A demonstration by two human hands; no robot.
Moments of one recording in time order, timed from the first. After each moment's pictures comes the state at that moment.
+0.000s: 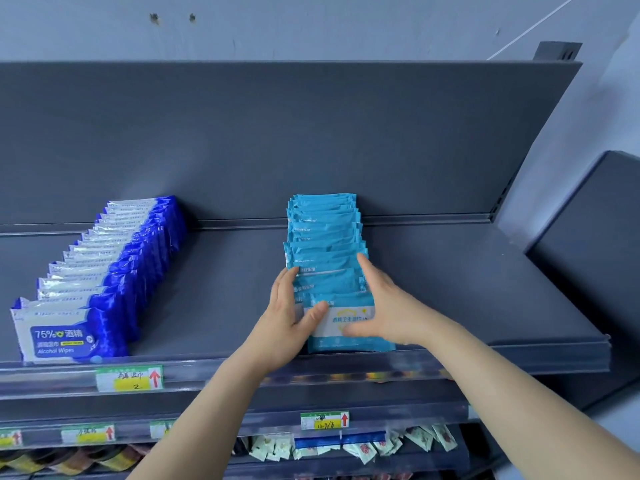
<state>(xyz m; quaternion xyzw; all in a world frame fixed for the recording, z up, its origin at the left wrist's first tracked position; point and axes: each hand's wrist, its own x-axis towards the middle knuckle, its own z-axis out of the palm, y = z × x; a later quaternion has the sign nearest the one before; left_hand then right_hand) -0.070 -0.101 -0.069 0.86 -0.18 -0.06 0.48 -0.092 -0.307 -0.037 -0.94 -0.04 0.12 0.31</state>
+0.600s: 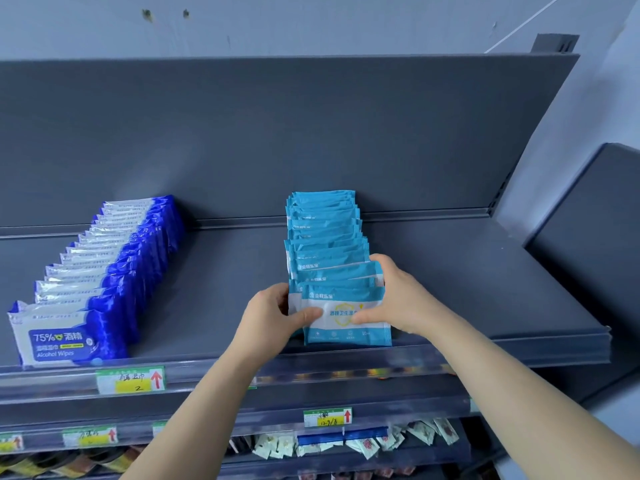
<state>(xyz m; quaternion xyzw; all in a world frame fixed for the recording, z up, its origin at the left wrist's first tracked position) -0.068 -0.089 -0.059 0.85 -0.09 -0.08 0.51 -0.091 -0.313 -0.035 -0.93 0.02 0.05 0.36</state>
